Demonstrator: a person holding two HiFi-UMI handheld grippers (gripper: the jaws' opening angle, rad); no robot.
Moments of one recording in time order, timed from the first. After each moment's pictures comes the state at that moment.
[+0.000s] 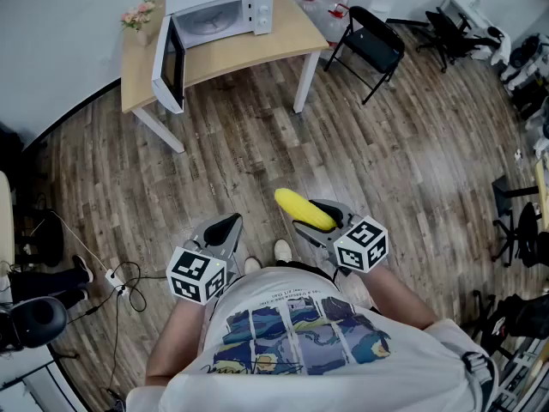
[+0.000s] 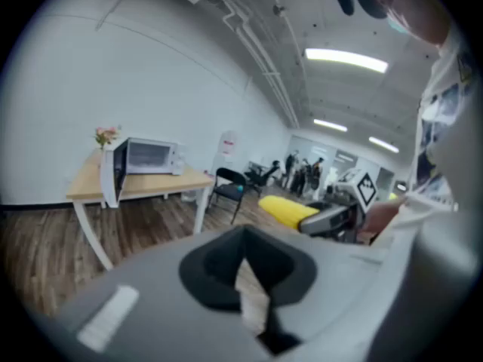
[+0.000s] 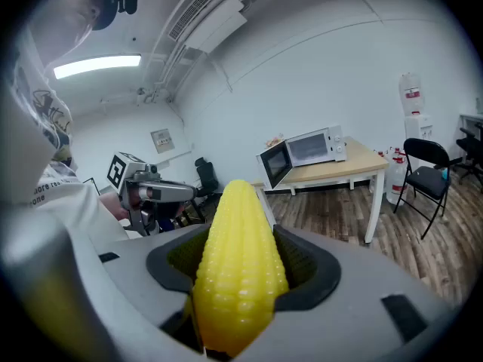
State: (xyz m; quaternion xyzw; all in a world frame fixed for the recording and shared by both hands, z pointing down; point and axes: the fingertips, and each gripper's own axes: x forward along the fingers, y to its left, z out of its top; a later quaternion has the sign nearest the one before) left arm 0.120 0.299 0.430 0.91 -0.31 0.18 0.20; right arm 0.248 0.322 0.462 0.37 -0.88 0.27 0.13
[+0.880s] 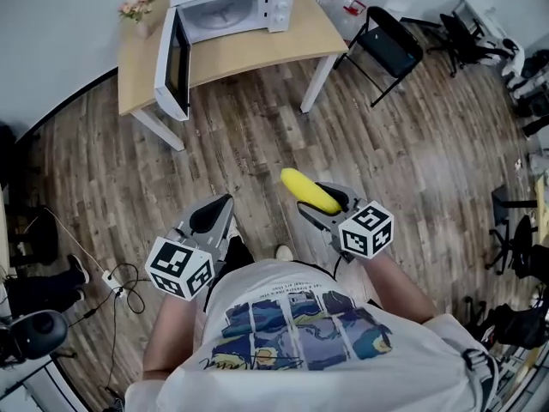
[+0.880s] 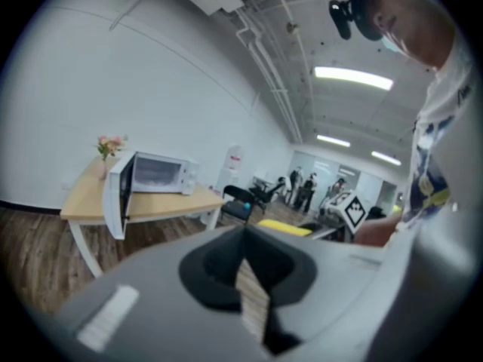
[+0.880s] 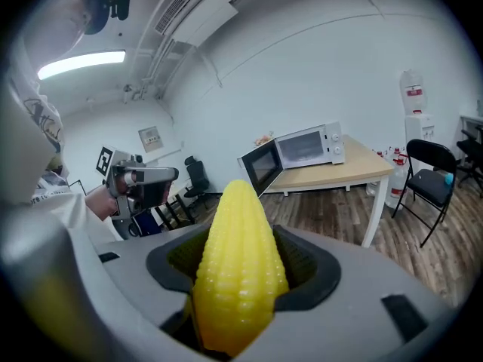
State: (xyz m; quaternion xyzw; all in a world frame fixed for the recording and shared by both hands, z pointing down) left arm 0.092 0.157 0.406 0.92 -0.32 0.12 0.19; right arm 0.247 0.179 0.480 0.39 -0.87 0.27 0.15
